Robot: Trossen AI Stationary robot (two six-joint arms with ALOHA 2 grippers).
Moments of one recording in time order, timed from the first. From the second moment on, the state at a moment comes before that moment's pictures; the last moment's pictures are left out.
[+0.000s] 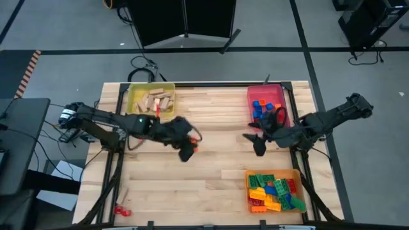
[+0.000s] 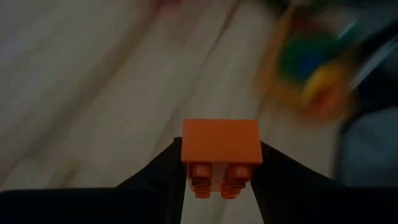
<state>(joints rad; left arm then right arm) -0.17 1.39 1.20 -0.58 -0.17 -0.68 0.39 1.03 1.05 -0.76 0.64 0.79</state>
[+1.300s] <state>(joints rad) -0.07 1.40 1.28 -0.20 -0.30 -0.68 0.27 1.55 1.27 -0.05 0.80 -0.05</state>
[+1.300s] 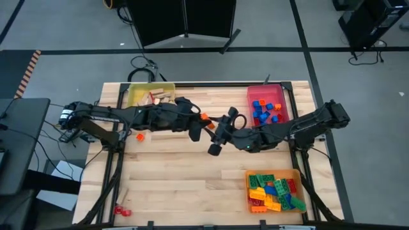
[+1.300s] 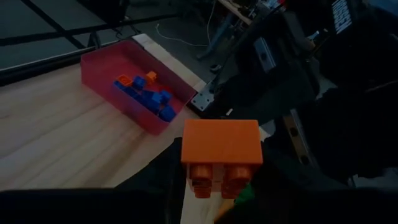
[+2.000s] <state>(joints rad) -0.03 1.40 1.28 -0.16 -0.28 -0.61 0.29 1.36 1.28 -0.66 0.80 0.46</state>
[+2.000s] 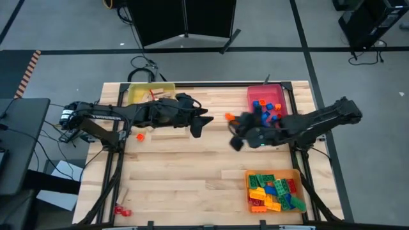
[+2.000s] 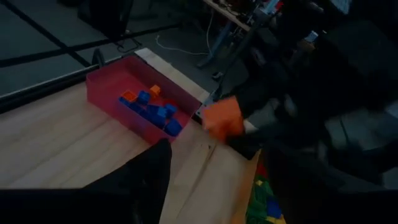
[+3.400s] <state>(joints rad) -0.03 1.40 1.28 -0.15 -0.28 -0.50 1.11 1.45 1.02 -1.15 0.02 2.25</state>
